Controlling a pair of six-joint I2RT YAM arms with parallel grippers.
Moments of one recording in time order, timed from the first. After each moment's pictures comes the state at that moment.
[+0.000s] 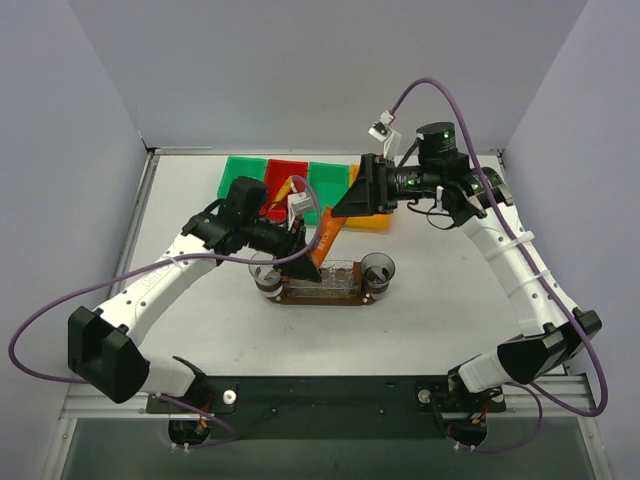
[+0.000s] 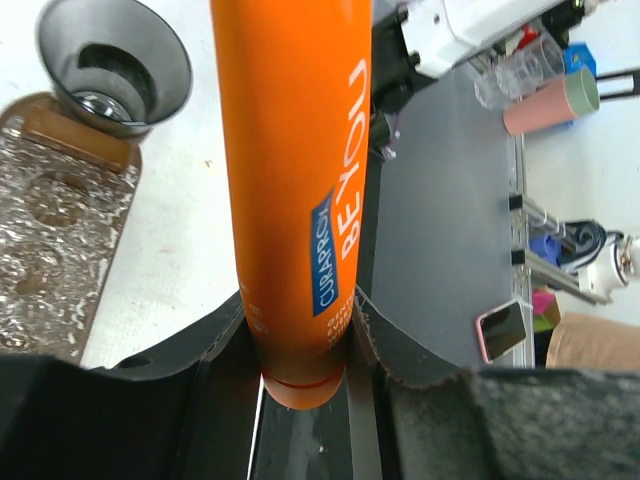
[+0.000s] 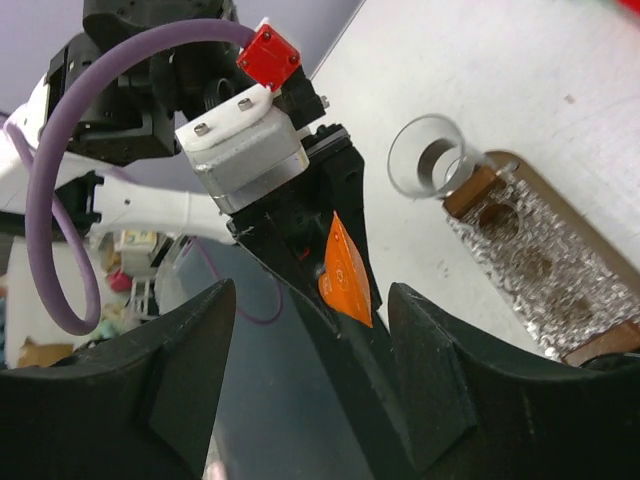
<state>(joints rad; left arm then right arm) -0.54 1.38 1.23 -0.56 1.03 -0.08 0.44 1.46 1.68 -0.73 -0.80 0.42</state>
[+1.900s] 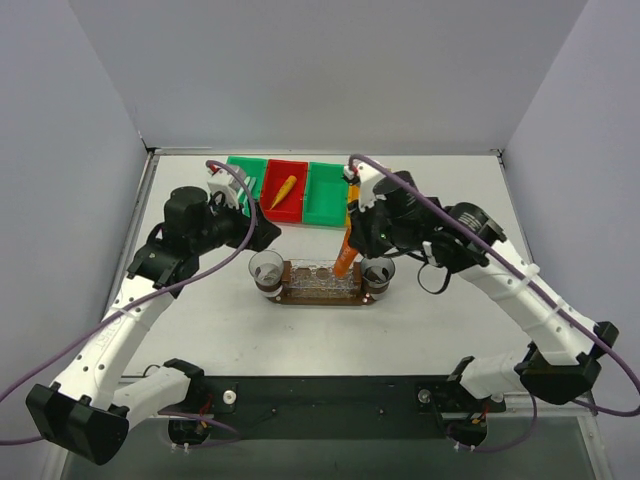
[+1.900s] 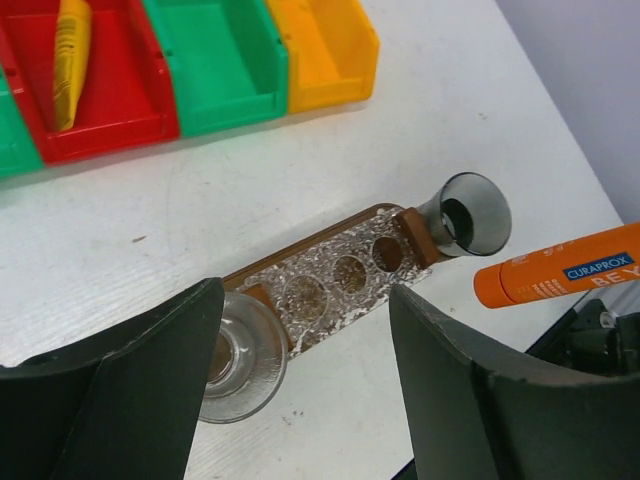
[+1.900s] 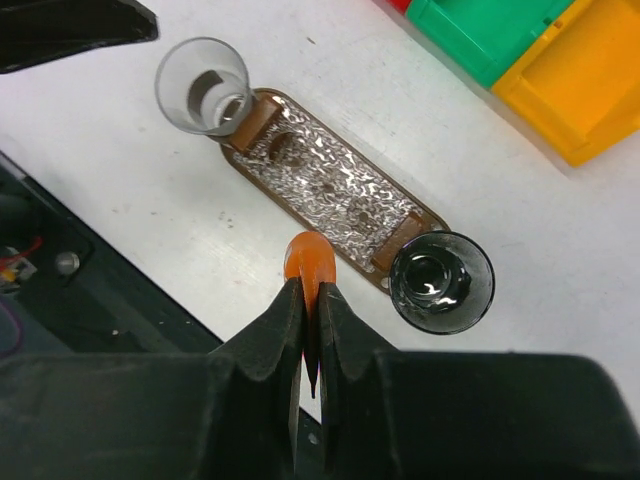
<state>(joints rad) -0.39 1.04 1.07 -0.41 0.33 -0.32 0.82 1.30 1.66 -1.00 0.03 0.20</state>
